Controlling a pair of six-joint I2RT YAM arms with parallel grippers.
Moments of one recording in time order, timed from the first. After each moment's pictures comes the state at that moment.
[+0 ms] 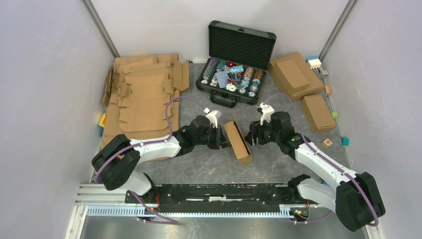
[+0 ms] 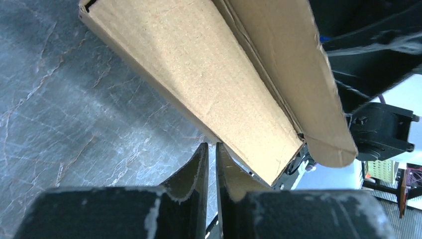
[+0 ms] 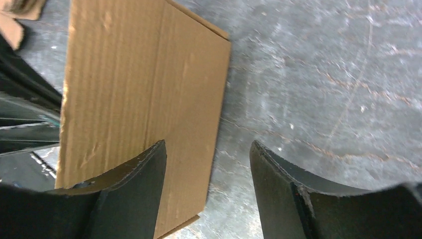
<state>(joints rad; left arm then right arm) -0.86 1.47 0.67 0.23 0.27 -0.76 0.44 1.06 0.52 -0.12 -0.31 0.23</state>
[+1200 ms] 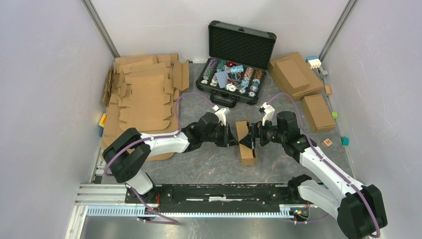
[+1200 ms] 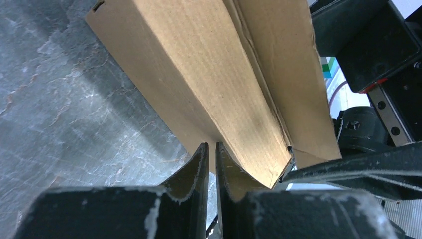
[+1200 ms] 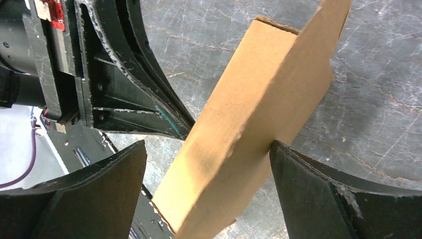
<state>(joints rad) -0.89 1.59 0.79 0.25 0.30 -0.75 0.39 0.96 0.52 -0.15 -0.52 0.23</state>
